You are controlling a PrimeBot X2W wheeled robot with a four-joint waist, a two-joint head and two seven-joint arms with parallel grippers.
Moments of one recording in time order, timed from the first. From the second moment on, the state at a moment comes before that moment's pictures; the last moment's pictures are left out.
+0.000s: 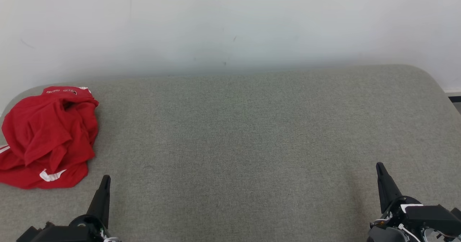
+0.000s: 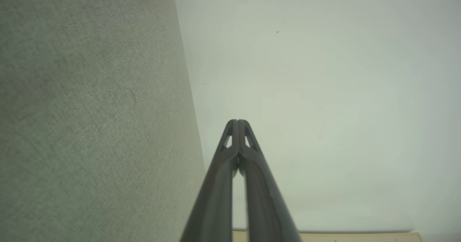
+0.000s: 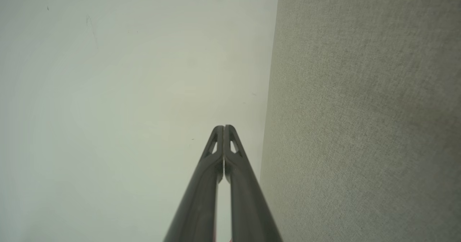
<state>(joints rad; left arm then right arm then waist) -0.11 0.05 0.11 0.25 -1.61 -0.13 0.11 -0.11 -0.05 -0.12 0.25 1.62 0.13 0.11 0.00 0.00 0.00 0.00</state>
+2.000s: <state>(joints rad) -0.06 0.06 0.02 0.13 -0.85 -0.04 -0.06 -0.04 -0.08 -0.01 0.16 0.93 0.13 -0.06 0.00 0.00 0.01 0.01</state>
